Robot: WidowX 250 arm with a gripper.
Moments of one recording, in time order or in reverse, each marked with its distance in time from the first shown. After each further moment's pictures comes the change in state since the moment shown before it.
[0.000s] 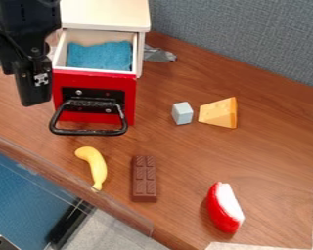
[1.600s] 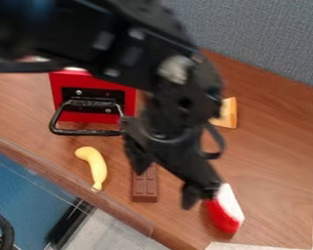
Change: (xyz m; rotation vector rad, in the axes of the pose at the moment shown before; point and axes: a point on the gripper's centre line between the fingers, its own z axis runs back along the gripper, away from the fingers) arm 0.086 -0.152 -0.044 -0.003 -0.284 0.334
